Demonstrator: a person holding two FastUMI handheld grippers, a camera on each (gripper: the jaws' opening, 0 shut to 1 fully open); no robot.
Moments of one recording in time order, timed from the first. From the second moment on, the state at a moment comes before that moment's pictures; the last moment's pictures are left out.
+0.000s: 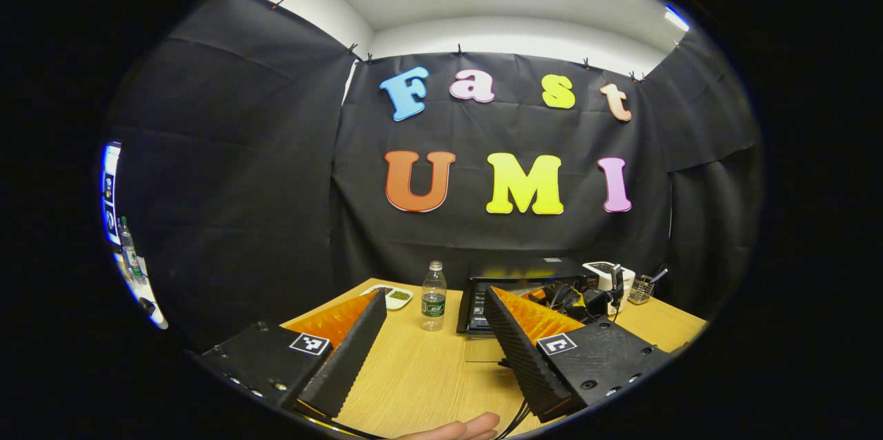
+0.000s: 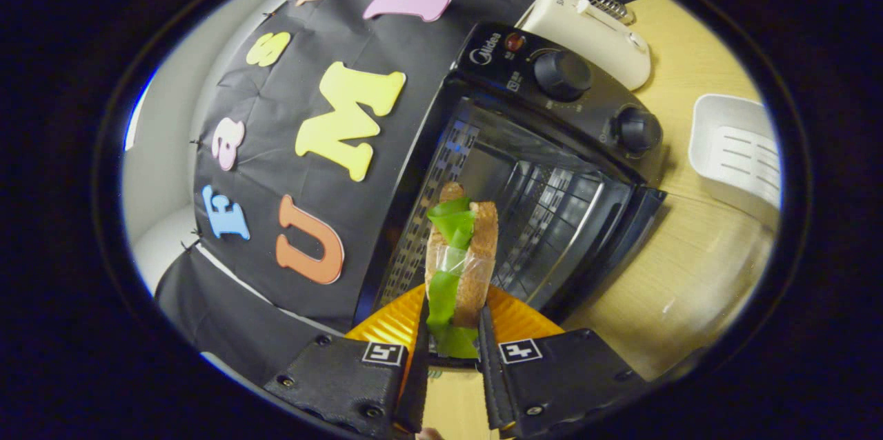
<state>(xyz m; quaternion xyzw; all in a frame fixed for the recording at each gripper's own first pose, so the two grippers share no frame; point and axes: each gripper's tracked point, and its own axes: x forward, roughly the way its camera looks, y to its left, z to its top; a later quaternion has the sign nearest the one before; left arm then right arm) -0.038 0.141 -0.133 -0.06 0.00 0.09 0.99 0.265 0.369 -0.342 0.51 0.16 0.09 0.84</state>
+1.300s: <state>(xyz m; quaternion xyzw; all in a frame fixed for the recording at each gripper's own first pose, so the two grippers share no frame) -0.025 0.133 -0.158 -0.06 0.03 0.09 0.99 0.306 0.386 -0.389 0.21 0.21 0.05 0.95</state>
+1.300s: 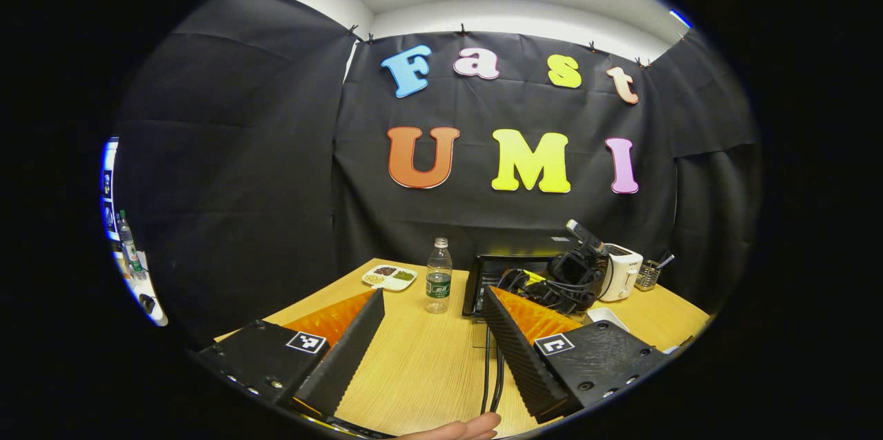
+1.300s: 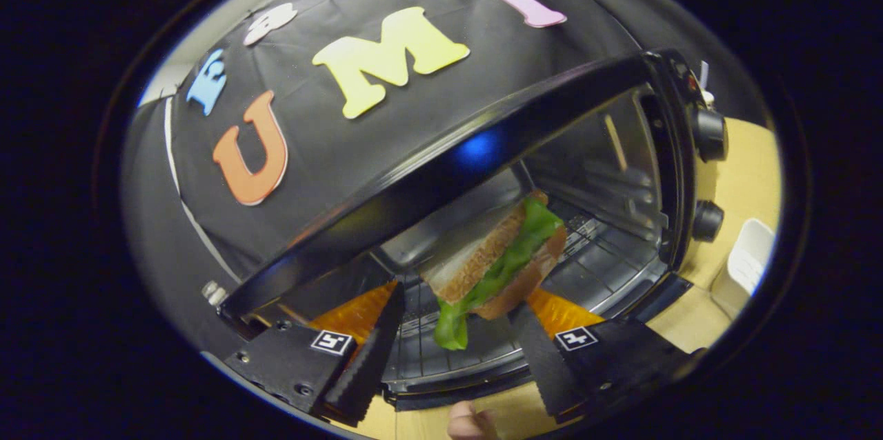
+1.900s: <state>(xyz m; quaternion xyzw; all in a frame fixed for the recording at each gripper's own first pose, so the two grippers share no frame) -0.034 0.129 -0.155 -0.06 0.03 0.10 0.99 0.261 0.416 -0.412 -0.06 0.32 0.20 0.92</state>
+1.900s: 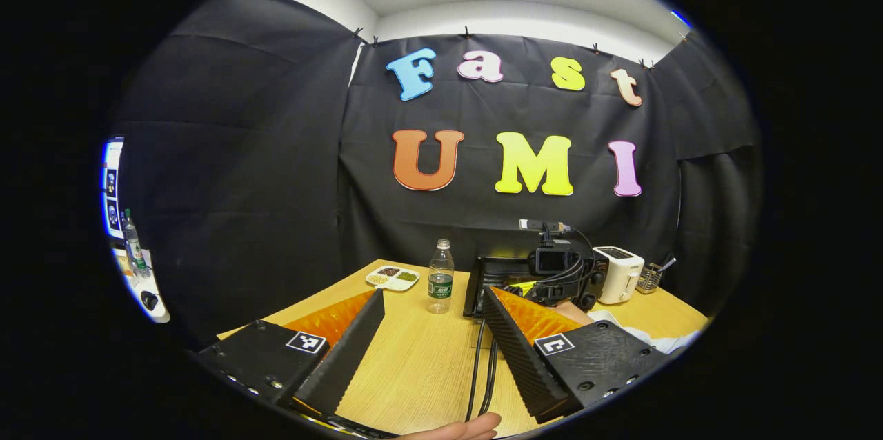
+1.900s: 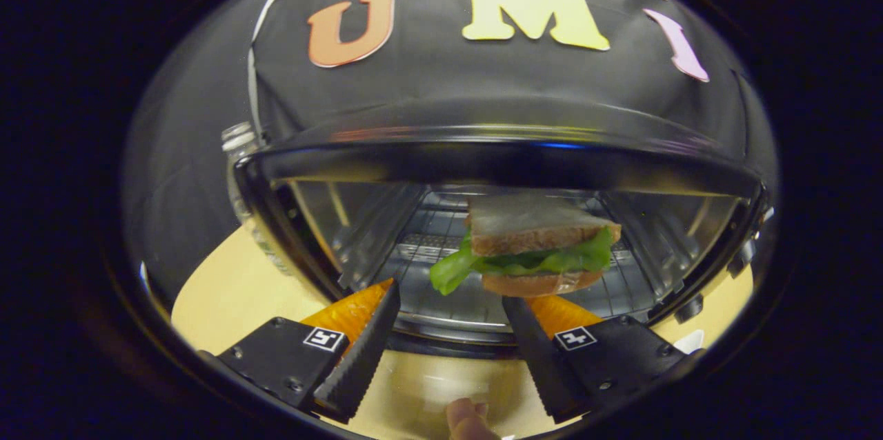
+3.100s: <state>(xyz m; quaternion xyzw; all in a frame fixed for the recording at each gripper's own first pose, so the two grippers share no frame) 0.018 0.085 -0.185 -0.06 0.07 0.05 0.99 0.130 0.271 -0.215 0.00 0.20 0.22 0.95</state>
